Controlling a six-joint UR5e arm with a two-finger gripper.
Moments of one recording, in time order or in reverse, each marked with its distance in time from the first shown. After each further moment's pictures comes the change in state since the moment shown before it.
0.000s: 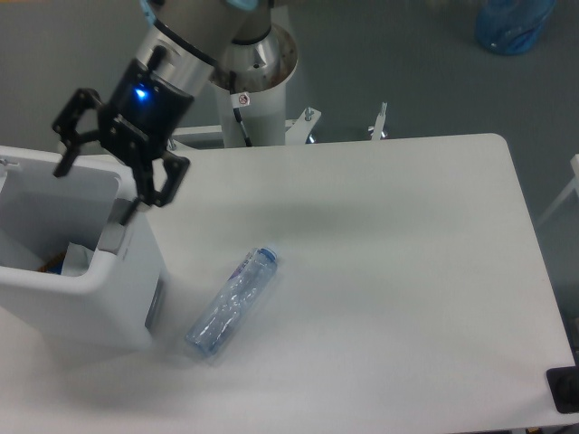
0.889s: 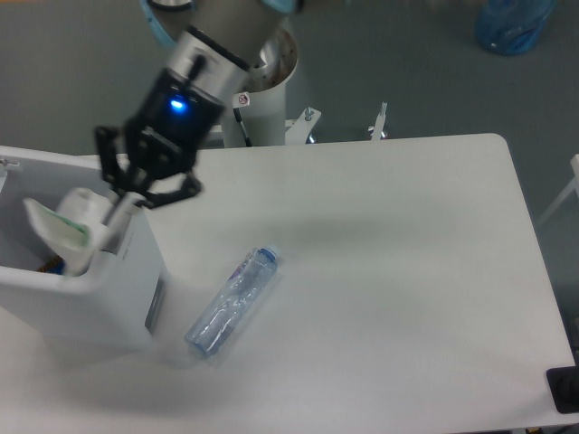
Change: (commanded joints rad) arm -0.102 0.124 -0.058 -0.002 -0.090 -0.167
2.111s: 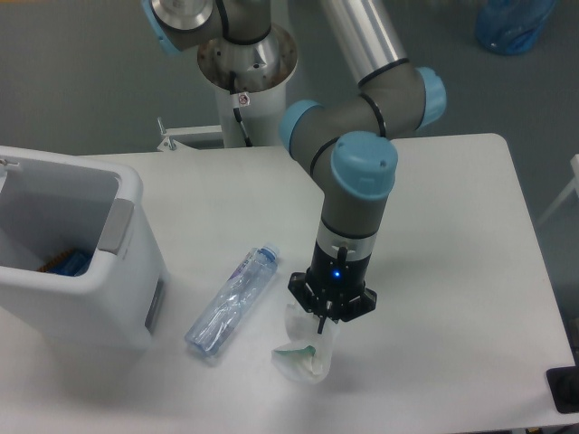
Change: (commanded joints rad) arm 0.216 -0.385 0.162 -0.003 0.396 0.141
